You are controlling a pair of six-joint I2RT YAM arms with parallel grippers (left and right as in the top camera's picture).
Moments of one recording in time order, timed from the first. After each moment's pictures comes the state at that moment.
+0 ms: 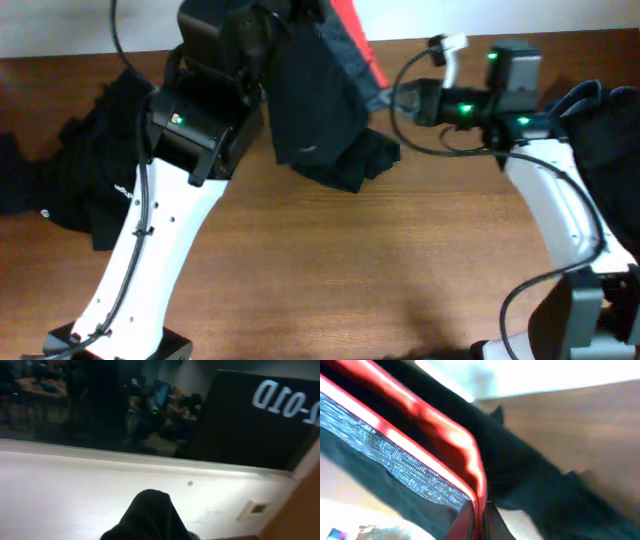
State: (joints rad) left arm -0.52 1.73 2.18 -0.42 -0.24 -0.30; right arm -0.03 1.64 1.35 -0.28 -1.06 0.34
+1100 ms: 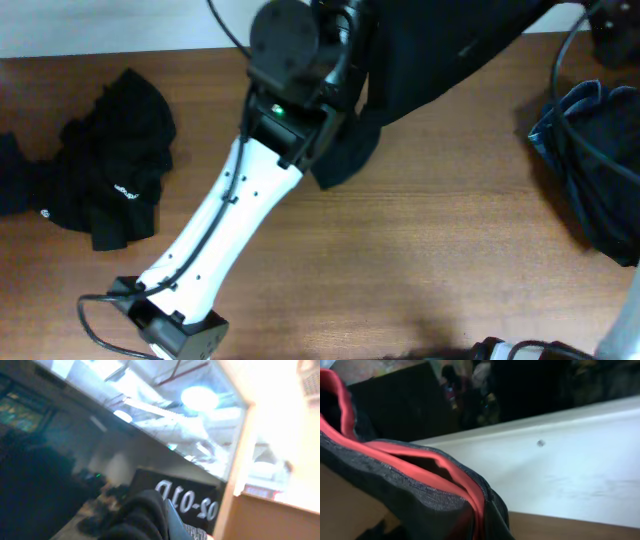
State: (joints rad) left arm -0.70 1.90 2.18 0.40 -0.22 -0.31; right arm -0.47 1.46 1.79 -0.39 -0.95 0.30
